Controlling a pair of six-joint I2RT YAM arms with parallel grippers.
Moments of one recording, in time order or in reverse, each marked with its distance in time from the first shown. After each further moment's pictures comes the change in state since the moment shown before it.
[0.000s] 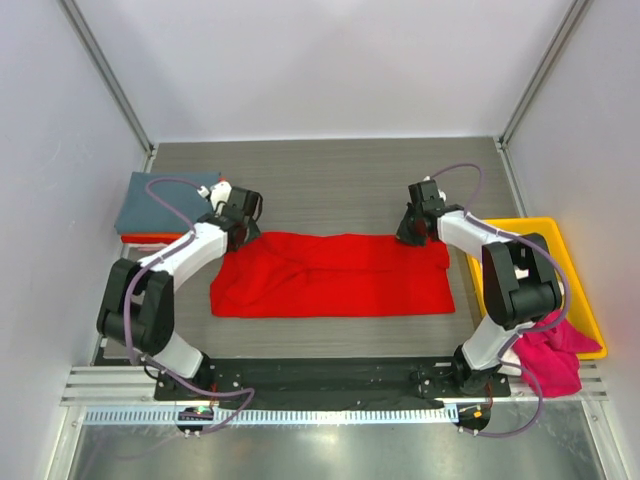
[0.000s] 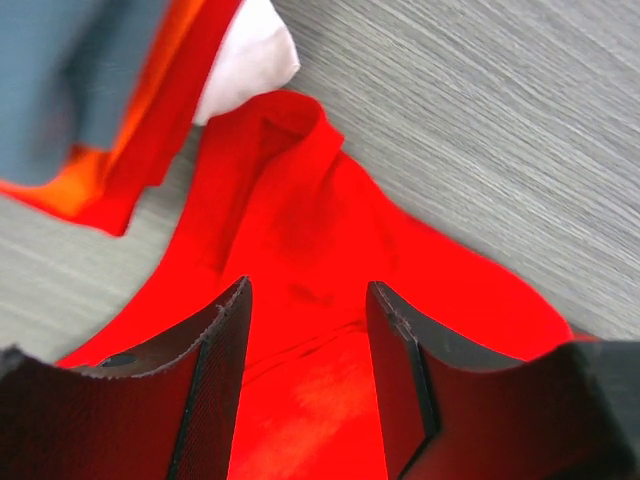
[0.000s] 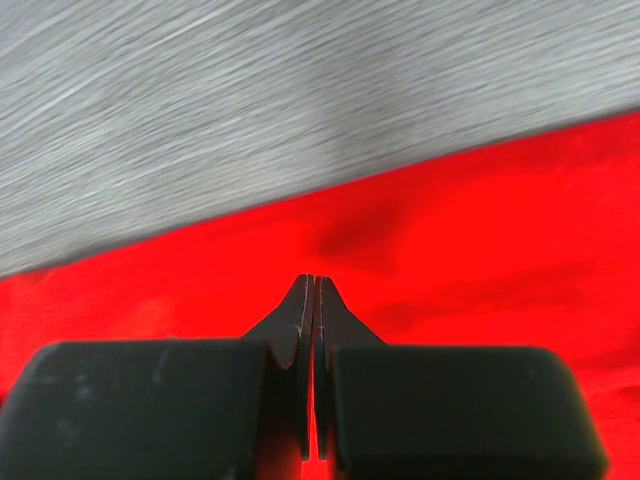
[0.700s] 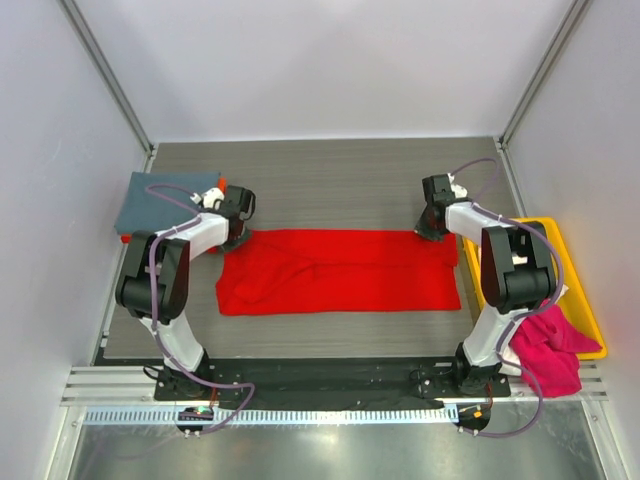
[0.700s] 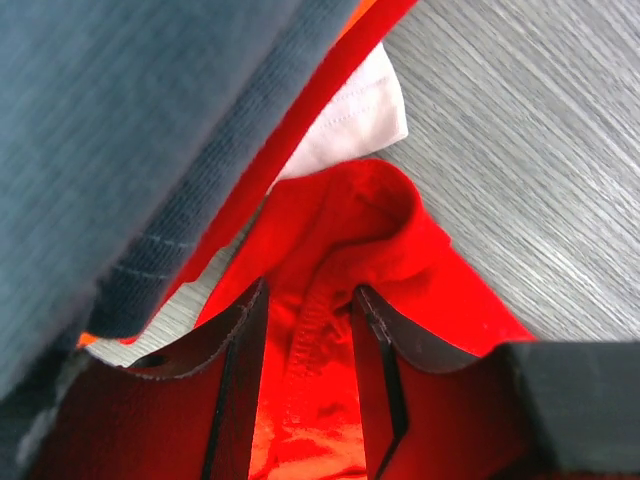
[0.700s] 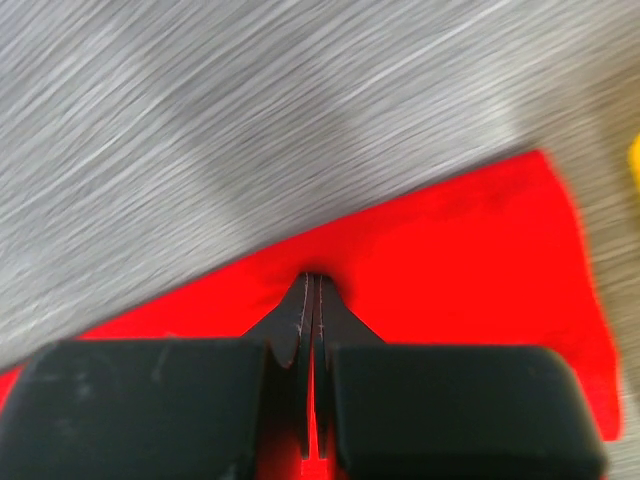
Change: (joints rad) left arm 0.113 0.235 0.063 0.027 0.004 -0.063; right arm -0.103 0.112 0.076 -0.038 0.193 -0.019
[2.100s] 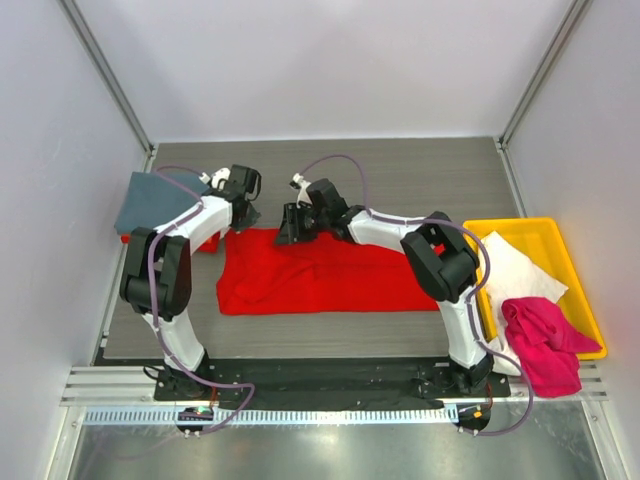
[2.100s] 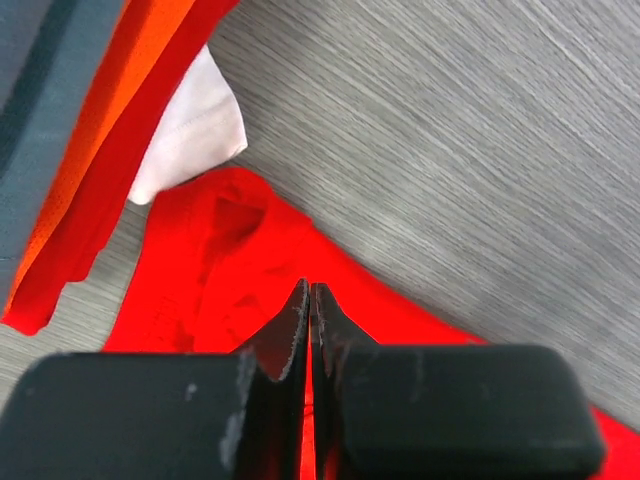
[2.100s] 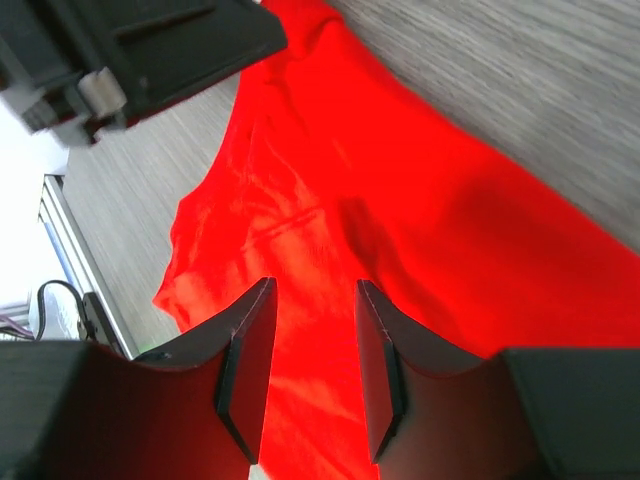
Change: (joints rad) left arm -0.034 0.023 0.198 -0.107 0.101 0.024; right arm 0.568 0.294 0.341 0.413 -0.651 -0.070
